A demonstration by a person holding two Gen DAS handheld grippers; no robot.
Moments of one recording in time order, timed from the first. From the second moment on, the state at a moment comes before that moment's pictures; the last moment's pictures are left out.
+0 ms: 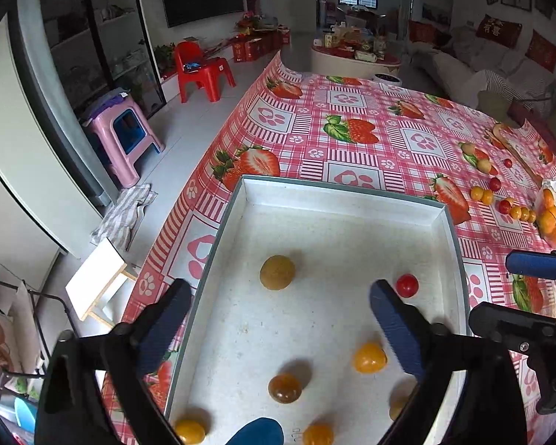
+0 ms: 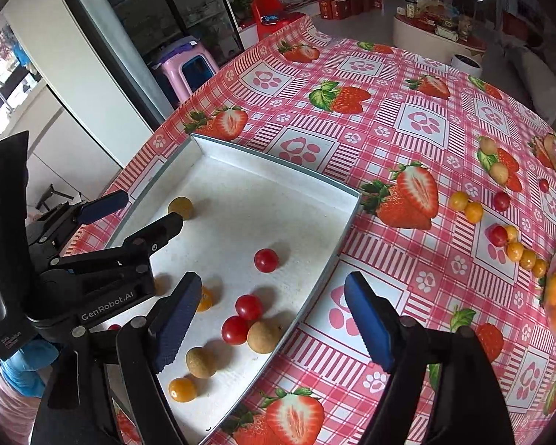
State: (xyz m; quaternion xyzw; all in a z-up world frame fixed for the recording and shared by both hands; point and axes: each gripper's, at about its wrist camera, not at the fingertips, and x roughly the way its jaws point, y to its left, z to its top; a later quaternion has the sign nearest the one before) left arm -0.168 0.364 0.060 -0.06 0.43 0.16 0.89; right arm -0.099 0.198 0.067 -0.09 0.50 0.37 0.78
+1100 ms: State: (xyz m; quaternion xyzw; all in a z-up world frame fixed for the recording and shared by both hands) left arm -0.344 0.289 0.058 -0.10 0.40 0.21 0.88; right arm -0.261 0.133 0.087 -0.15 0.43 0.31 0.84
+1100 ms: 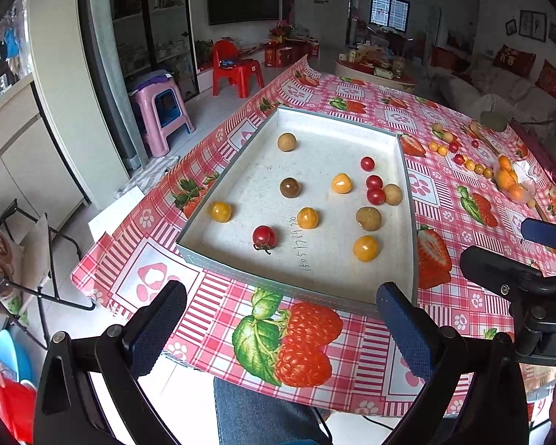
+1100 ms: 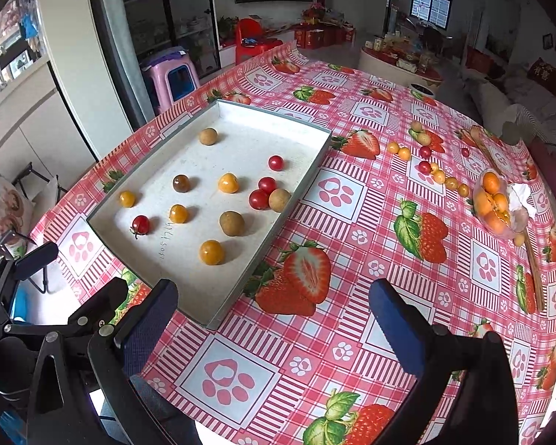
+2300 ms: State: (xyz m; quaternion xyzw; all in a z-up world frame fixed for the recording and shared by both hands) left arm -0.391 0.258 0.066 -0.07 0.39 0.20 0.90; right arm -0.320 0.113 0.089 -0.15 0.41 0.32 0.84
